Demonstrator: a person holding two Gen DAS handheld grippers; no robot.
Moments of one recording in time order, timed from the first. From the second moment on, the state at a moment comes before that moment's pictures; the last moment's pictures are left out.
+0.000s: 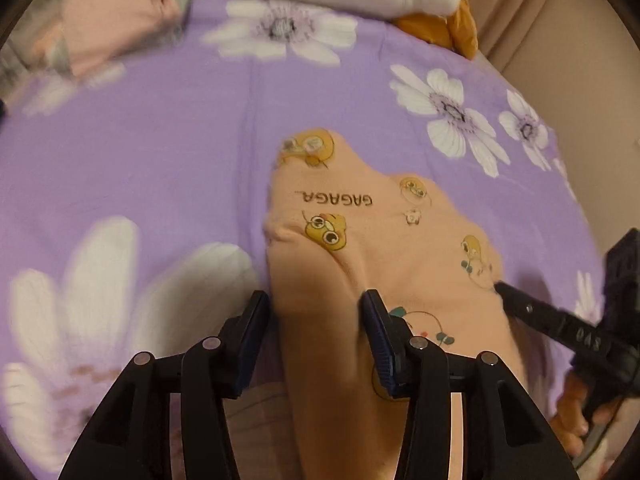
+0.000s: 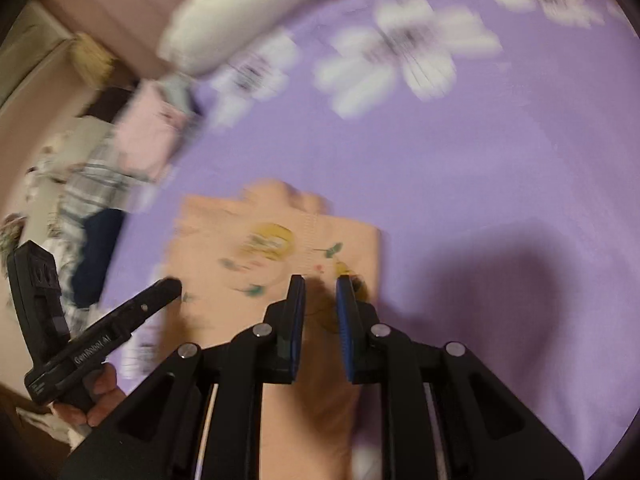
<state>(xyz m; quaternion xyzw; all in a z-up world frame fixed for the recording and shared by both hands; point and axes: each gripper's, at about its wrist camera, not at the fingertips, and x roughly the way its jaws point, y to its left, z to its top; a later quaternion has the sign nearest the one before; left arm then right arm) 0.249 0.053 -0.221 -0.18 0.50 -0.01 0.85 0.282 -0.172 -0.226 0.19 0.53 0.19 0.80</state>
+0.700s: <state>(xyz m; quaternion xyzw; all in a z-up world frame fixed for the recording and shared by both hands) 0.209 0.059 -0.198 -0.20 0.46 0.01 0.87 0.225 -0.179 -0.196 0.20 0.51 0.20 0.81</state>
